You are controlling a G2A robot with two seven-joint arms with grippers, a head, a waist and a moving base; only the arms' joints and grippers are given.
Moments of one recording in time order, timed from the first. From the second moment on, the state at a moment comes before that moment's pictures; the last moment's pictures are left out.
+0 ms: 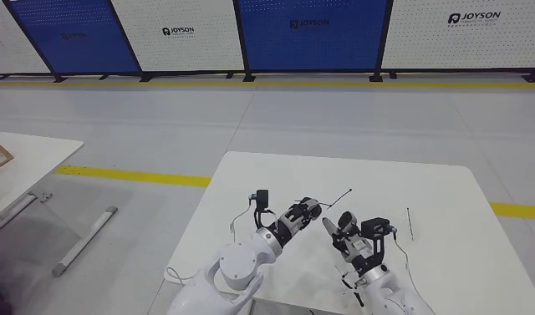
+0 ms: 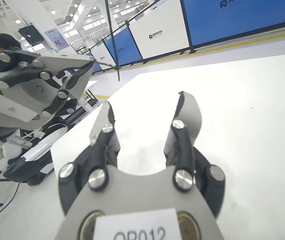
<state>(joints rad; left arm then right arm) 1.45 -1.23 -1.09 -1.81 -0.25 0.14 -0.11 -1.50 -1.36 1.13 -1.57 -0.94 -0.25 -0.02</state>
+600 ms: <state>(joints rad) 1.46 -1.23 -1.09 -1.81 -0.22 0.13 -0.13 -1.48 -1.36 1.11 -1.57 -0.92 -0.28 -0.02</state>
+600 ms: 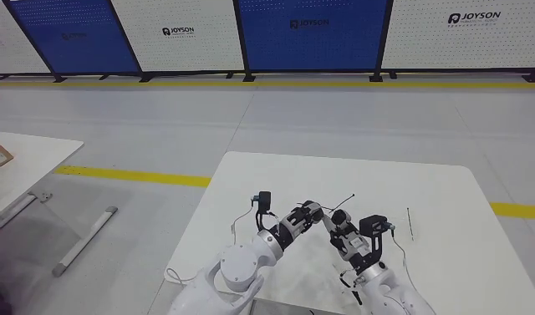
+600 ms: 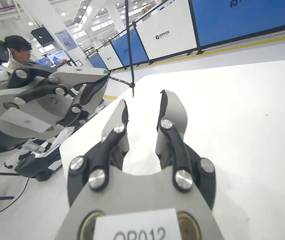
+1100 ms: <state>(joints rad) 1.46 -1.23 -1.08 -1.81 -0.20 0.14 -0.15 -1.47 -1.36 1.11 -1.57 -0.91 -0.28 -0.03</state>
